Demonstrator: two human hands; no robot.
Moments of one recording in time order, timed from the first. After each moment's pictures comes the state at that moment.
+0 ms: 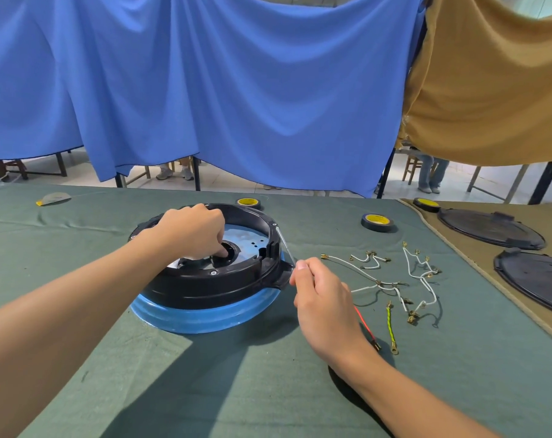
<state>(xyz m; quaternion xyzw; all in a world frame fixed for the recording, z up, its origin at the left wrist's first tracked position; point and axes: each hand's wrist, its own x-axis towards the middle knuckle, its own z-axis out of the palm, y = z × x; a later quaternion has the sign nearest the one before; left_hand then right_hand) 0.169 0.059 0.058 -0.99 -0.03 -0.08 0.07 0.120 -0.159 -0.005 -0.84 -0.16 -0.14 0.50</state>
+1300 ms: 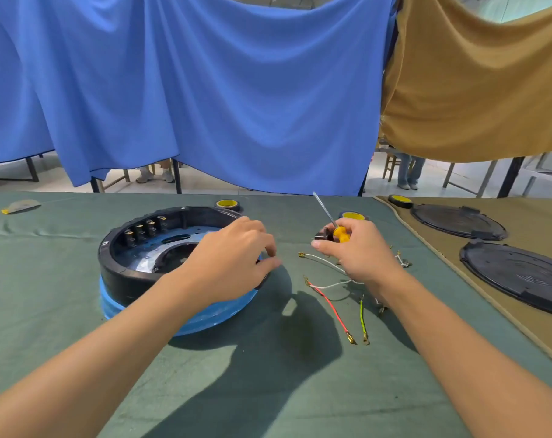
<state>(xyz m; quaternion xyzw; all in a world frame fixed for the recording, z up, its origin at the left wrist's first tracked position) 0.128 -0.031 0.049 -0.97 0.15 -0.19 -0.06 0.182 -0.232 0.041 -0.86 -0.10 -0.09 0.50</state>
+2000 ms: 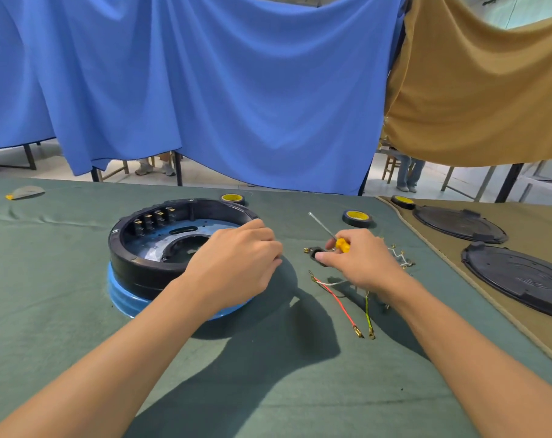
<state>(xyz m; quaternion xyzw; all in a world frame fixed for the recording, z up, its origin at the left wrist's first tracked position) 0.116 -0.025 0.036 -0.95 0.19 -0.26 0.04 0.176 -0.231 0.037 -0.94 -0.10 -0.04 0.33</state>
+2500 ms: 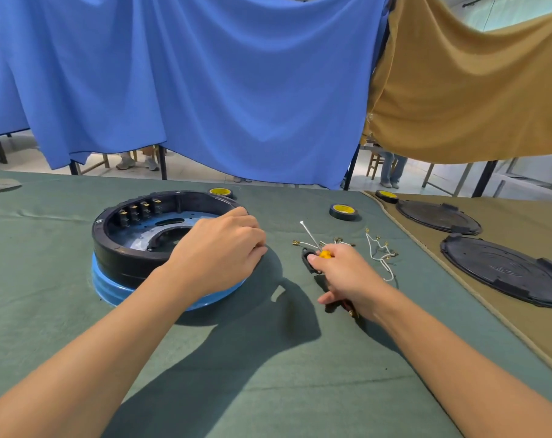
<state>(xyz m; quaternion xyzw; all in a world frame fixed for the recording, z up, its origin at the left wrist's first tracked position) 0.120 -0.016 0.037 -0.95 0.19 -0.26 0.00 0.151 -0.223 0.017 -0.86 -0.05 0.05 0.50</state>
